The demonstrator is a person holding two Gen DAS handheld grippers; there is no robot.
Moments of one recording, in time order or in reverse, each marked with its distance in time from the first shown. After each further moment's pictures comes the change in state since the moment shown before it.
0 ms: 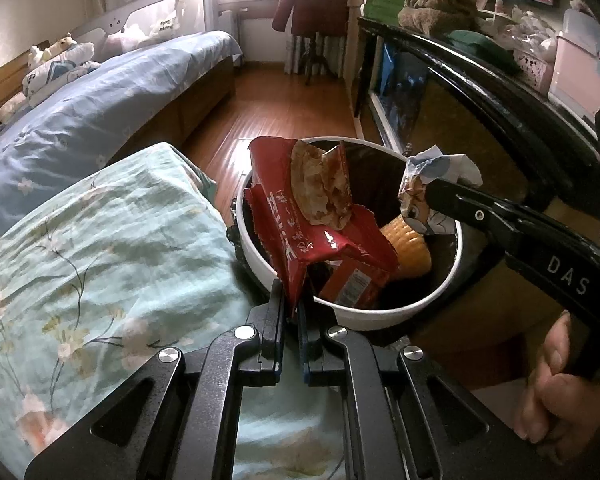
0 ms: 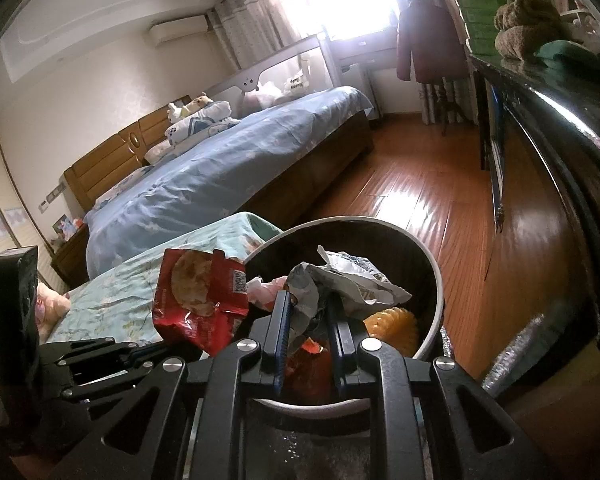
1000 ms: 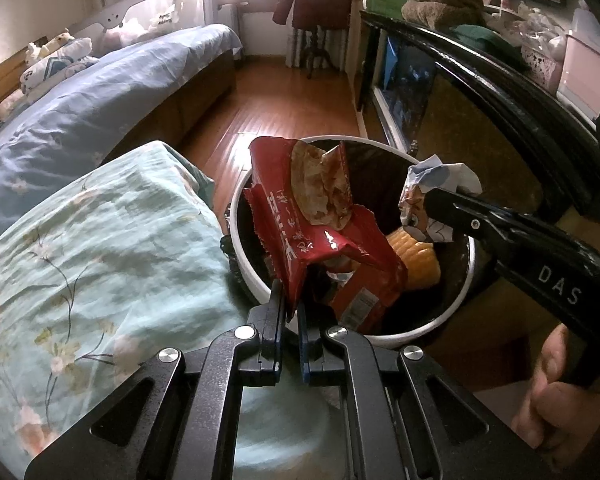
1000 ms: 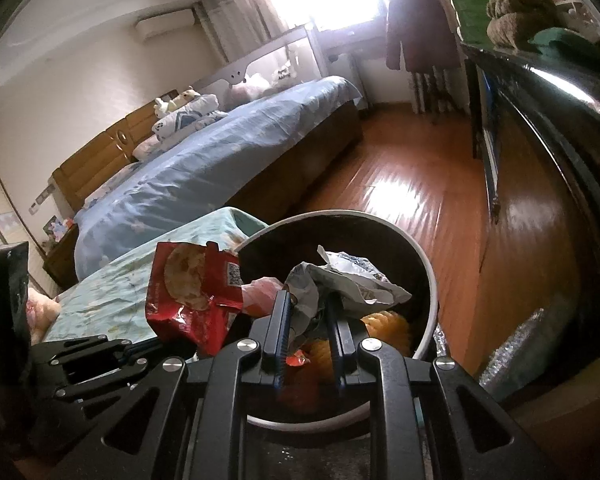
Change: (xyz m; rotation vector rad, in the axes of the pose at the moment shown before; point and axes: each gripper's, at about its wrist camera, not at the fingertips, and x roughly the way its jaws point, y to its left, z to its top) left arm 0.017 -0.001 0.010 -0.003 0.029 0.004; right arm 0.018 -0.007 0.006 0.029 0.038 -0.036
